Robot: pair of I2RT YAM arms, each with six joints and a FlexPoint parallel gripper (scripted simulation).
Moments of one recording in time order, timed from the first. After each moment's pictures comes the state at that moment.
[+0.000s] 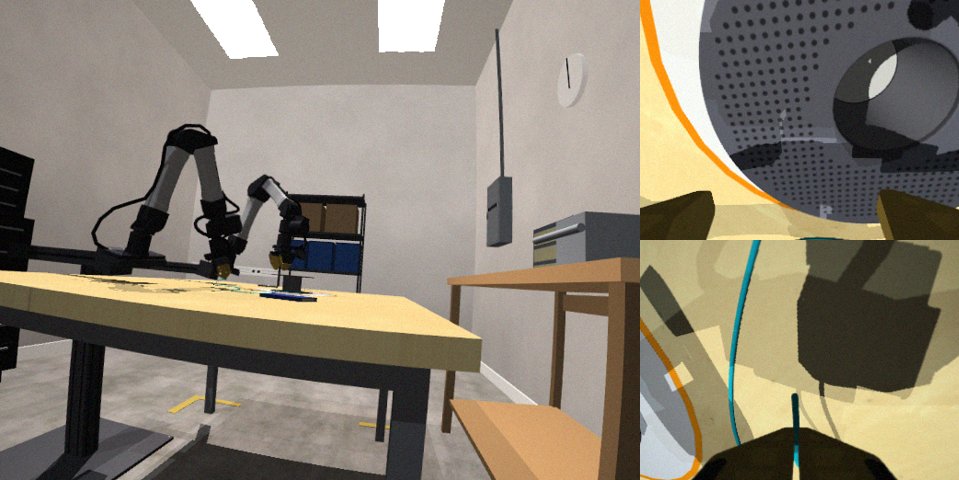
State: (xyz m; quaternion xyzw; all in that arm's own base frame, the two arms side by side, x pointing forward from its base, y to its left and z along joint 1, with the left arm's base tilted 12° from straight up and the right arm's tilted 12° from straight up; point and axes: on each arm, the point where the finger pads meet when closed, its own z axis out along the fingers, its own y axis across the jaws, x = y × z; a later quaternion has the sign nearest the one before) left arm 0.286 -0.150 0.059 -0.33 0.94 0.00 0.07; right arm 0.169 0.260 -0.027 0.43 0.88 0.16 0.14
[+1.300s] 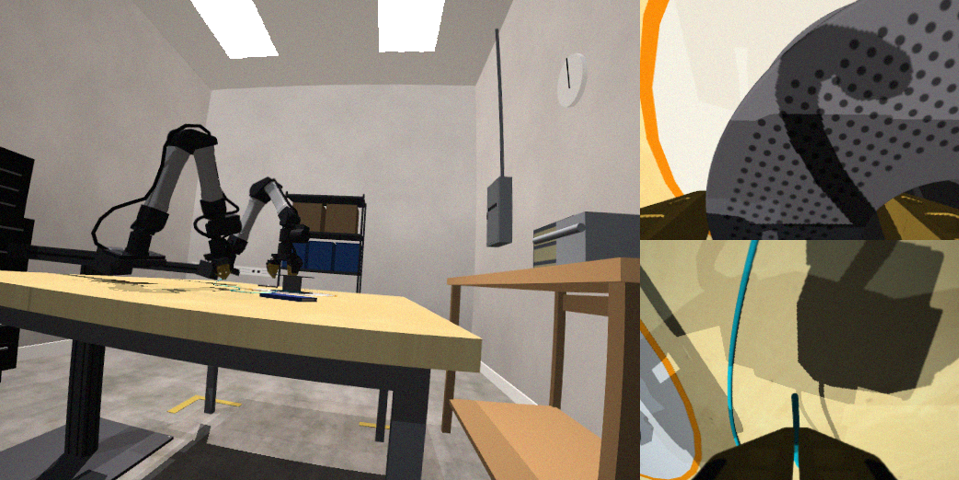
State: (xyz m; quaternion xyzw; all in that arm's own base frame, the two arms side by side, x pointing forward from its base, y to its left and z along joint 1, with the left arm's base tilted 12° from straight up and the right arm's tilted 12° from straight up) left arm 0.302 -0.137 0.027 -0.55 0.83 -0.02 0.09; right arm 0.169 0.260 -0.028 0.43 0.88 0.16 0.14
